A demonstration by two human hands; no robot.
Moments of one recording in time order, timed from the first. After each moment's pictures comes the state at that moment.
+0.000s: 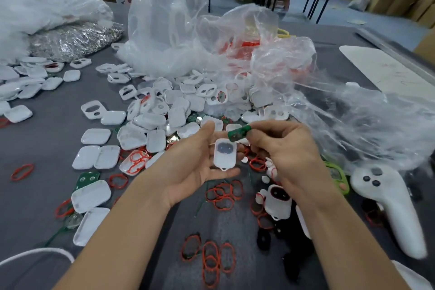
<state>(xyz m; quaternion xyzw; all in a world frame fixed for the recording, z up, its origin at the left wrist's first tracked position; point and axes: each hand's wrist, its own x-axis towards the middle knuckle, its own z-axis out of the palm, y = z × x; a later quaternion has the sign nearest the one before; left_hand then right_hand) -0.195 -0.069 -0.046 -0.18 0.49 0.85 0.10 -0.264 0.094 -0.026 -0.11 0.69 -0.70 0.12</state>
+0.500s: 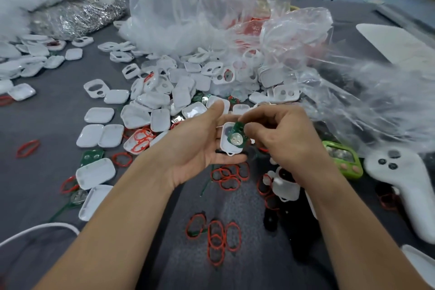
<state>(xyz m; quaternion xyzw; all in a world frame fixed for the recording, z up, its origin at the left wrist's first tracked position) -0.189 -0.067 -0.042 -0.17 0.51 0.84 0.12 -0.260 0.094 -0.035 -0.24 0.81 -0.53 0.09</state>
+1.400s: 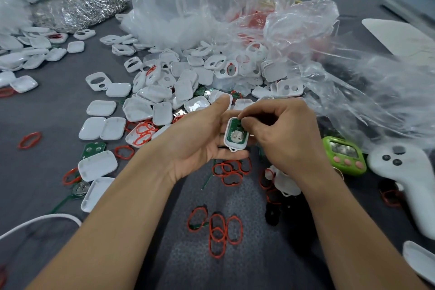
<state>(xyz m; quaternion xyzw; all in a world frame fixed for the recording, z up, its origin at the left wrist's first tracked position) -0.190 -0.067 -0.045 -0.13 0.53 0.83 0.13 -0.249 0.091 -0.032 -0.29 0.84 -0.47 -0.03</state>
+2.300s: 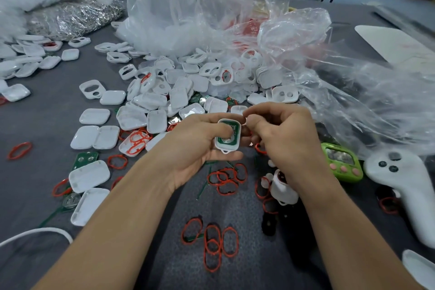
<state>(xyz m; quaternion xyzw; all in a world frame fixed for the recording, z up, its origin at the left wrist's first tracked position) -0.193 -0.067 -0.049 -0.15 0.54 0.83 0.06 -0.259 0.090 -0.042 -0.17 0.80 -0.58 0.04</state>
